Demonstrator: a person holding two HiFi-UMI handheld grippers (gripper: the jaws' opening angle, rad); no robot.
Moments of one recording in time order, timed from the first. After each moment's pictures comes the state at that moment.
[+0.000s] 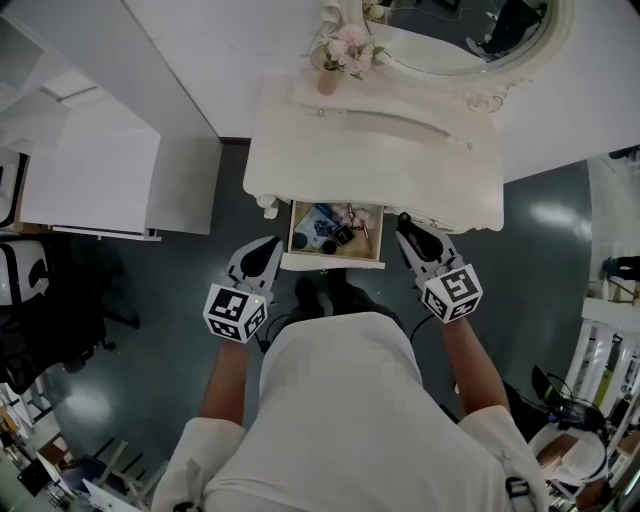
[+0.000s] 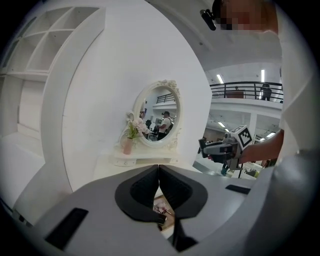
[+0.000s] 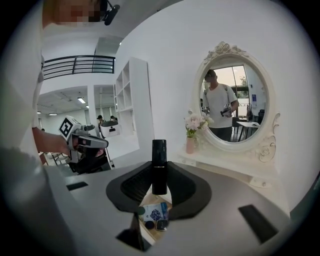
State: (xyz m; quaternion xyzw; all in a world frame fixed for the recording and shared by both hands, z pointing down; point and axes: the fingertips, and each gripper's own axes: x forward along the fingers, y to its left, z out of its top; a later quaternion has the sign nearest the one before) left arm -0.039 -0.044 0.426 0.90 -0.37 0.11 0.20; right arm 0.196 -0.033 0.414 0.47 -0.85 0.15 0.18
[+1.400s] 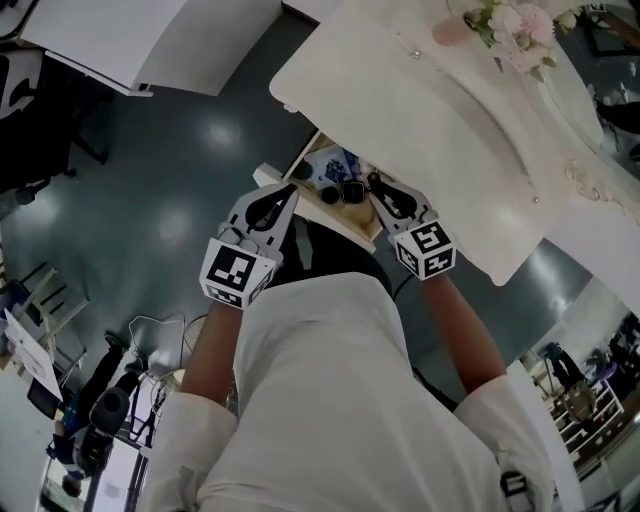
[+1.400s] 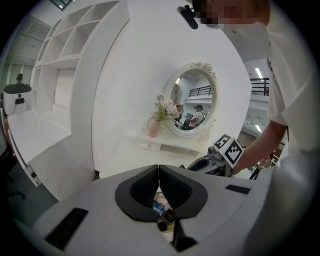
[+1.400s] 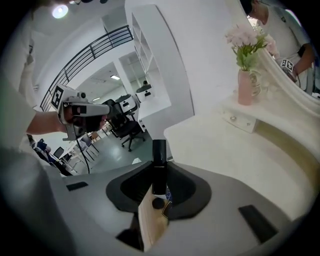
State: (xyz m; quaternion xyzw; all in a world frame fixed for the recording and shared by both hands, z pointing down) left arm -0.014 -0.075 0.515 0.80 -0.52 0.13 0.28; right arm 0.130 -0.105 0.612 0.17 -0.89 0.25 0.35
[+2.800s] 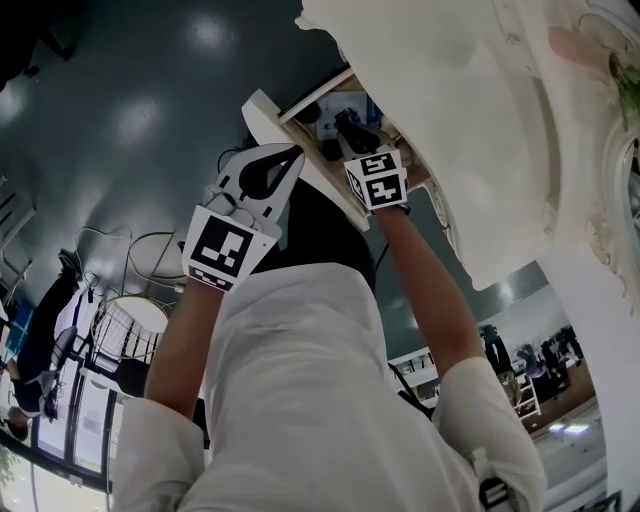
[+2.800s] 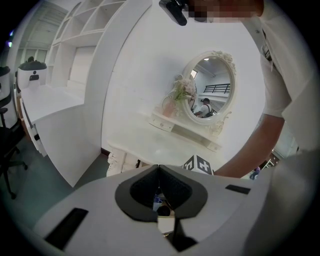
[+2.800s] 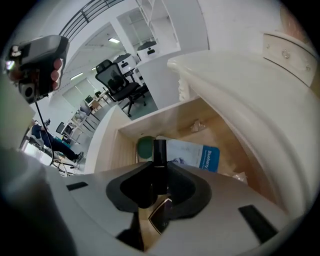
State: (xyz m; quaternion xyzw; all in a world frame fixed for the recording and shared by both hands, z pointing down) left arm -0.019 -0.051 0.622 0.75 -0.54 0.15 0.37; right arm 0.074 -0.059 0.830 0.08 -0.82 0.25 0.51
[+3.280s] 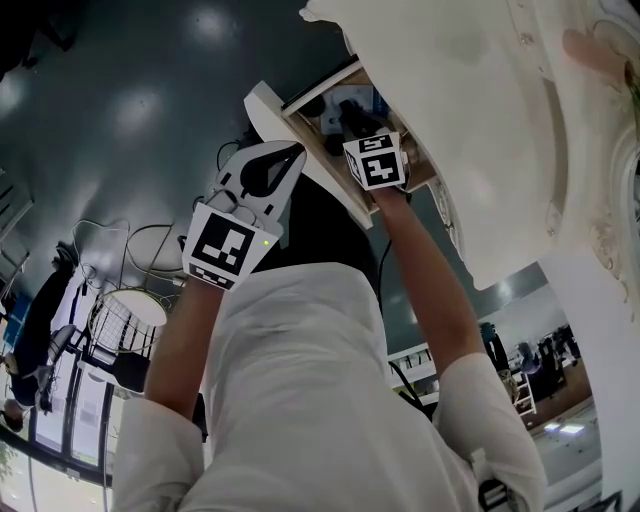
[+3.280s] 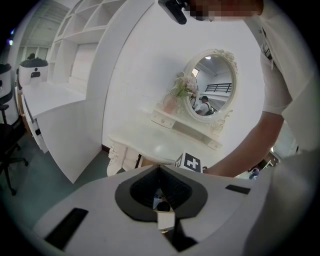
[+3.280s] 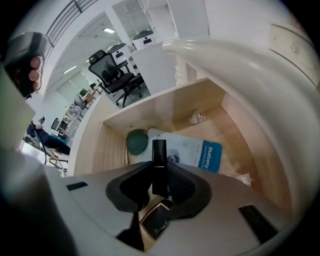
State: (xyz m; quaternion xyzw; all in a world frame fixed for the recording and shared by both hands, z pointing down) left arm -0.018 -0.040 0.633 0.74 -0.54 0.15 0.38; right arm 0.071 -0.064 0.858 0.09 -0.79 0.24 0.56
